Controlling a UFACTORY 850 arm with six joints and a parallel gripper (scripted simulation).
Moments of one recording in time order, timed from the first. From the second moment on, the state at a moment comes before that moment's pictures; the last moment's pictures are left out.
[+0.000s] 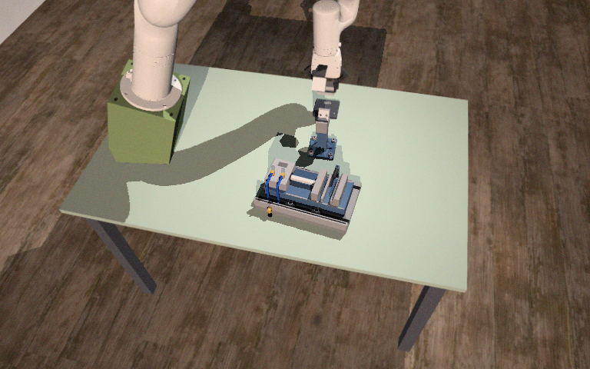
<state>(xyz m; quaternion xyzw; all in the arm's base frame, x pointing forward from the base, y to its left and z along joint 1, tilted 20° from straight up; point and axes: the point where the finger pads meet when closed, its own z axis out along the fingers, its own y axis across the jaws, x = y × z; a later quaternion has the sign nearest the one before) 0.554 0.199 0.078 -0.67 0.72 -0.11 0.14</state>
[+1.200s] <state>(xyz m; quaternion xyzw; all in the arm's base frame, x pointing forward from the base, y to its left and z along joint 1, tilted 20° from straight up) 0.520 0.198 0.166 -0.67 0.72 -0.13 0.16</state>
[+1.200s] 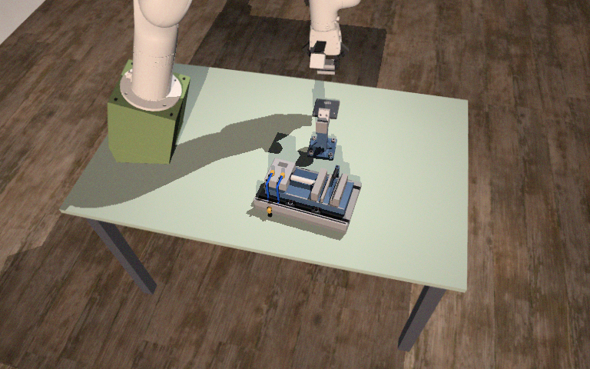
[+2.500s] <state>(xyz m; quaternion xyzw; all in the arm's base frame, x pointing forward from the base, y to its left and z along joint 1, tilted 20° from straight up) 0.512 0.197 0.190 -0.67 0.72 -0.12 0.14</state>
